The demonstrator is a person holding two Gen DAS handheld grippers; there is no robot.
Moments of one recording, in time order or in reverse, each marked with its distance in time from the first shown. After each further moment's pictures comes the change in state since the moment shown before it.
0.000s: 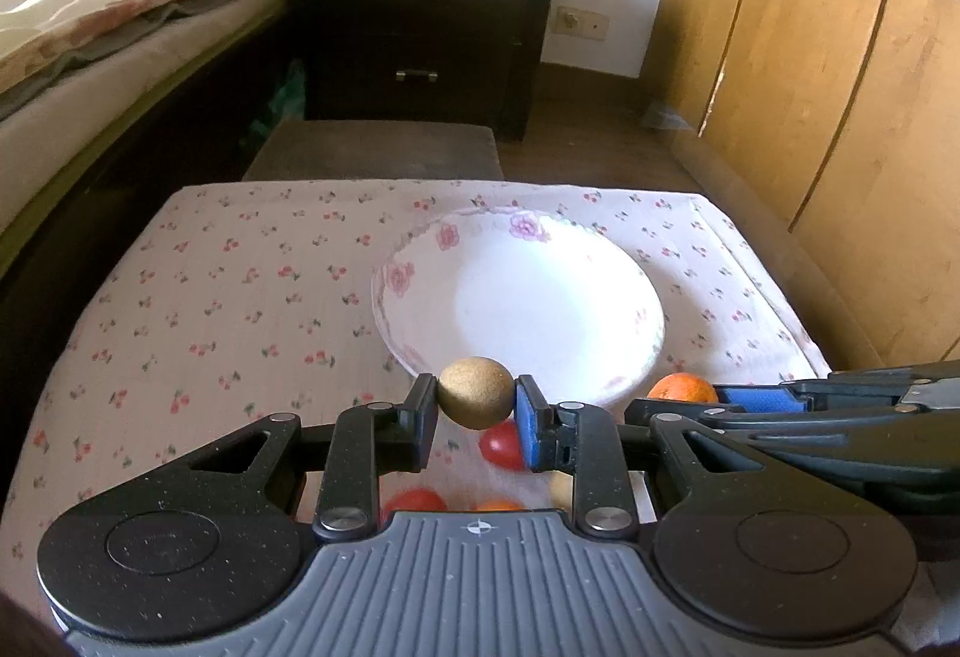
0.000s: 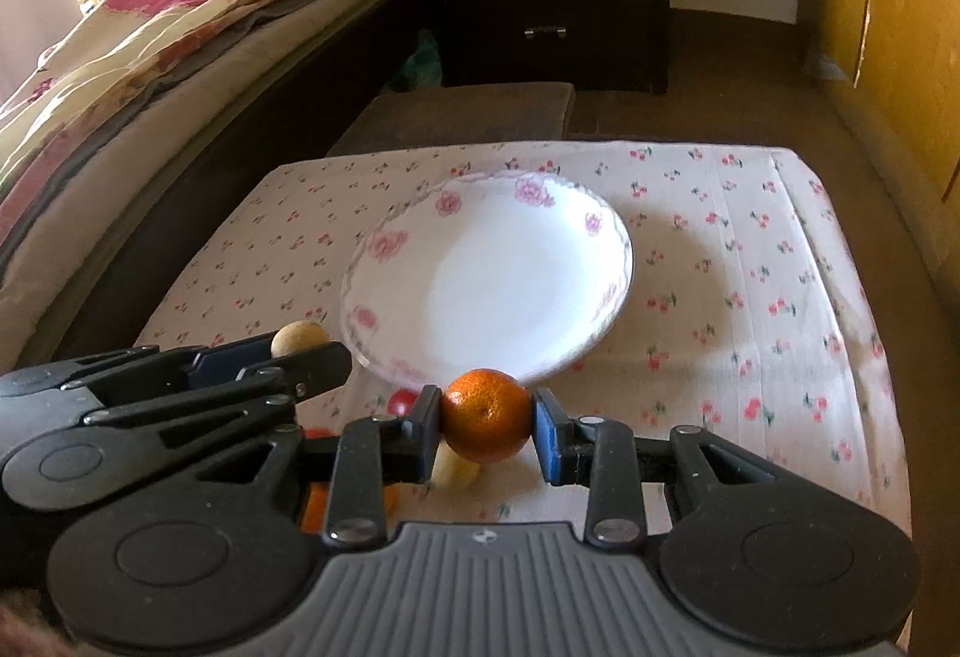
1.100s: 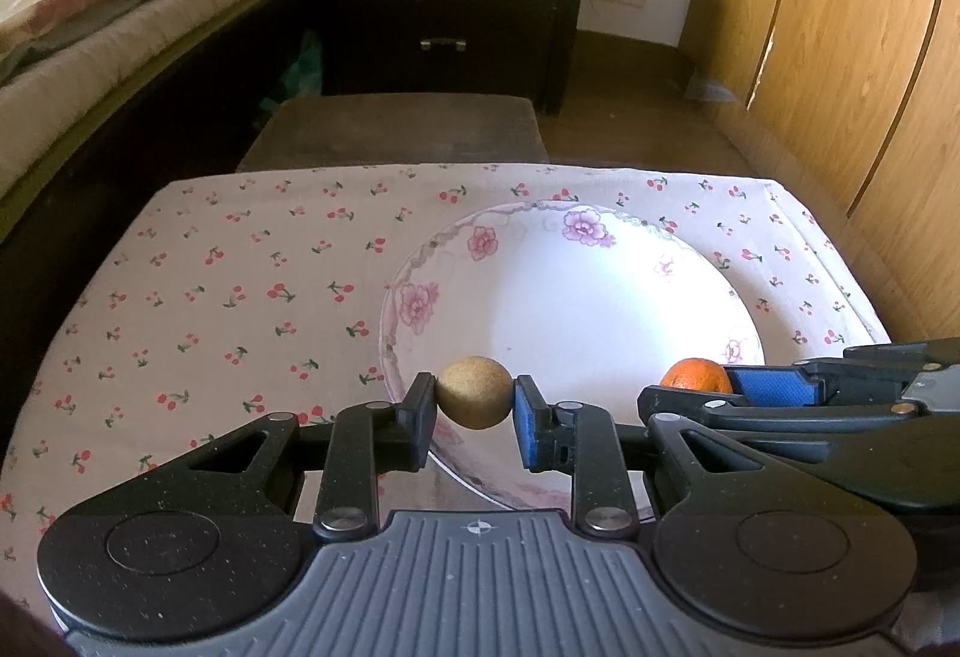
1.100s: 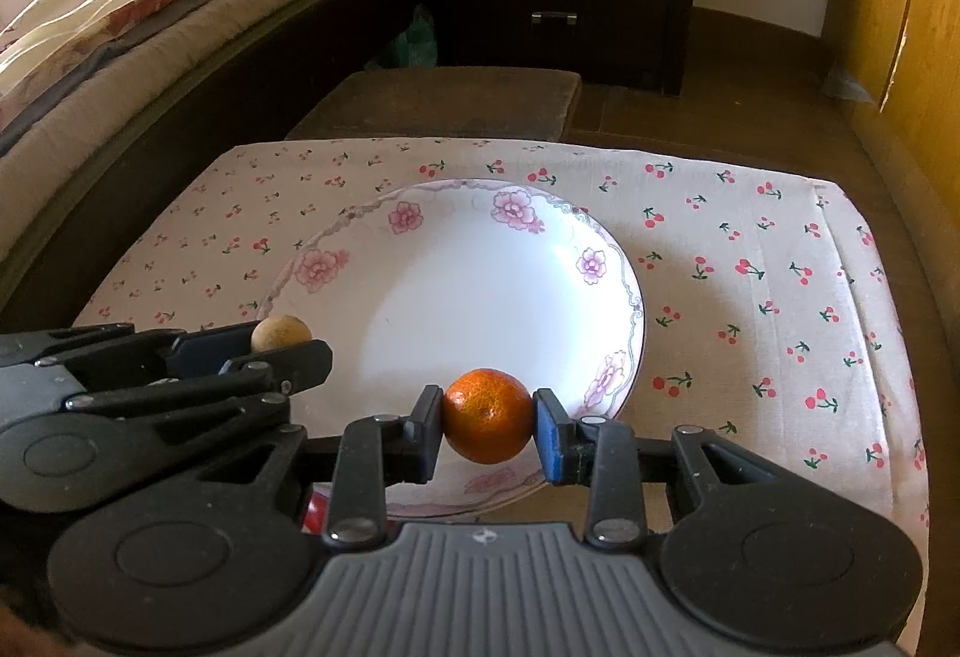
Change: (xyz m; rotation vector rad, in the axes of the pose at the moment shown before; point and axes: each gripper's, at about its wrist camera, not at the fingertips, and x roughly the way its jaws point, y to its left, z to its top) left arm 0.065 0.006 0.023 0.011 0.058 0.072; right arm 0.070 -0.011 0.030 -0.074 0.034 -0.028
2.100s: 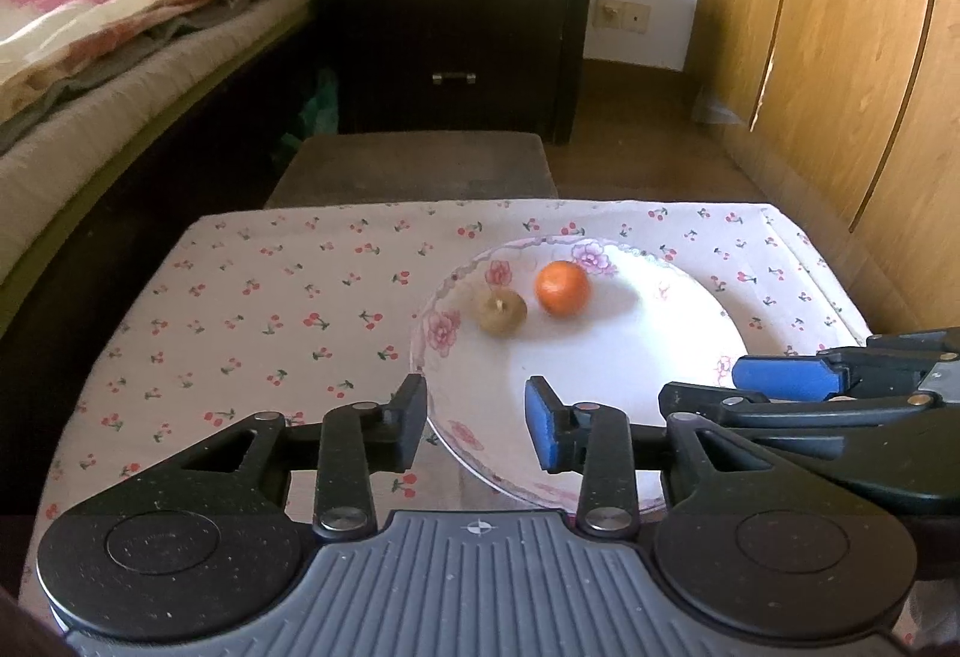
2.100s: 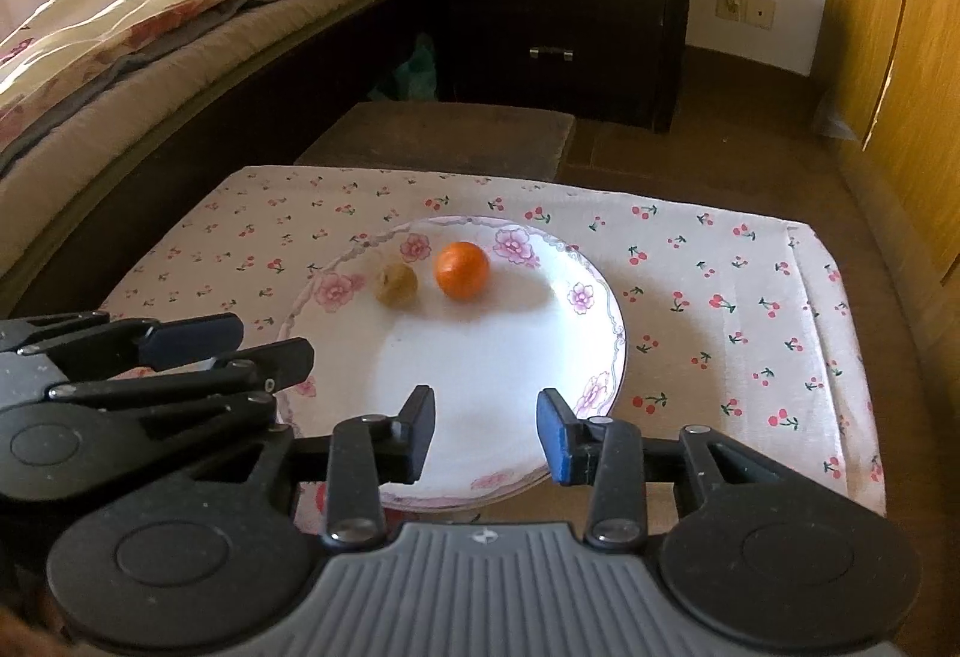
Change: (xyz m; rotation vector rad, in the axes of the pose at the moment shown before) left arm -0.032 0.002 0.000 0.017 -0.059 0.029; right arm -0.031 0.012 -0.002 -0.038 -0.058 -0.037
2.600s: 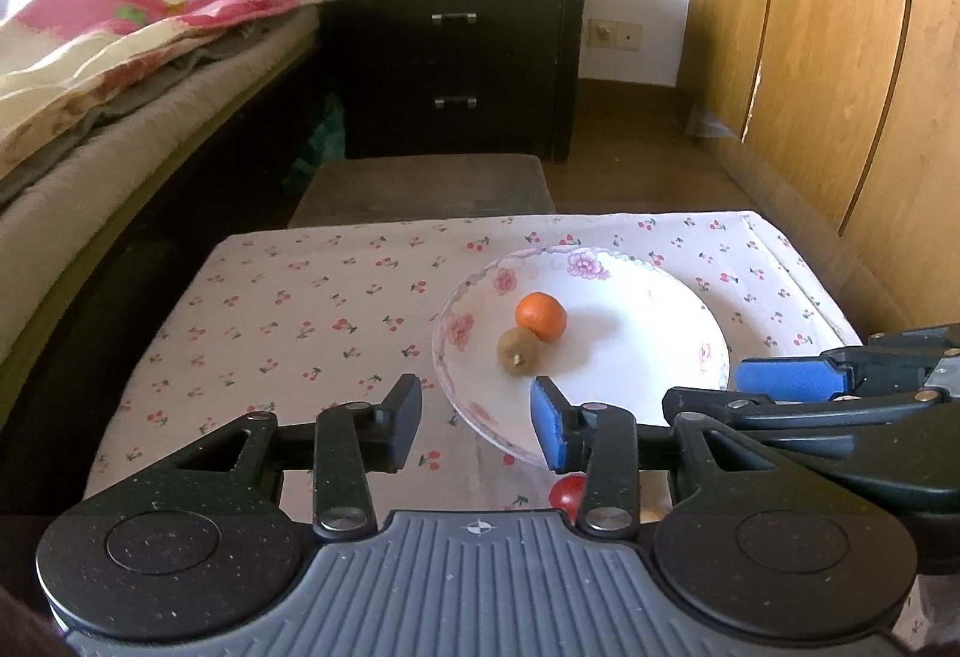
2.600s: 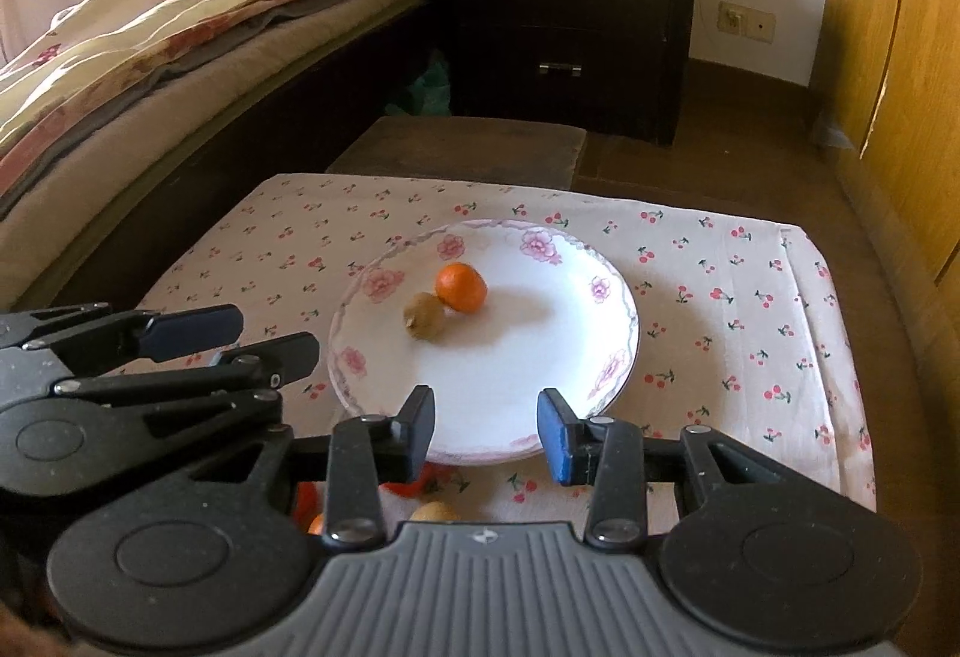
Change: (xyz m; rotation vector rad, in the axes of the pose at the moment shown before) left arm -0.036 0.003 -0.011 0.029 -0.044 0.011; right arm -0.035 0.016 -0.013 -0.002 -0.024 0.013
